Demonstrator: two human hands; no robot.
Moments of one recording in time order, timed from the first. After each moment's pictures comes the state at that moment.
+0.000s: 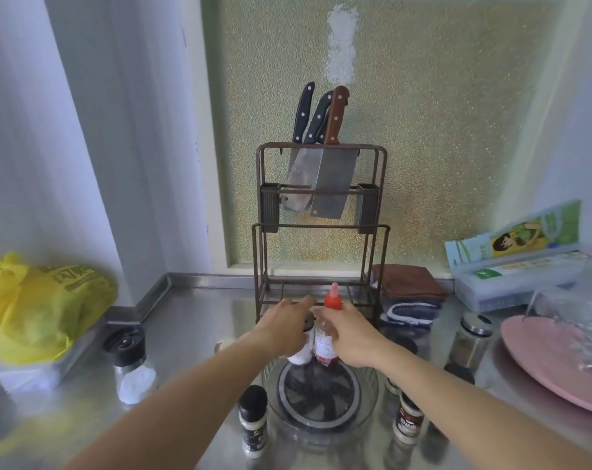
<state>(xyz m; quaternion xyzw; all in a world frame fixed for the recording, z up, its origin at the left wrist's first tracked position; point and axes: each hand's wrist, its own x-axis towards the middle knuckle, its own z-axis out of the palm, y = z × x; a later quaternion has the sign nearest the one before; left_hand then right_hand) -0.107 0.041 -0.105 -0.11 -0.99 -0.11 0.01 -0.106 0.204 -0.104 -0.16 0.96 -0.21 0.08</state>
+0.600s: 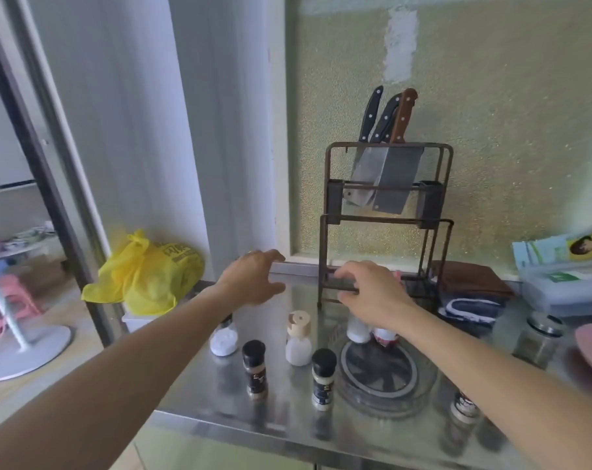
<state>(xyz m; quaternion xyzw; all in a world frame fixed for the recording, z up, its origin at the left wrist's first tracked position) -0.020 -0.097 -0.026 0.00 -0.99 -0.11 0.11 -0.029 0.142 -0.024 -0.23 0.95 -0.22 -0.06</state>
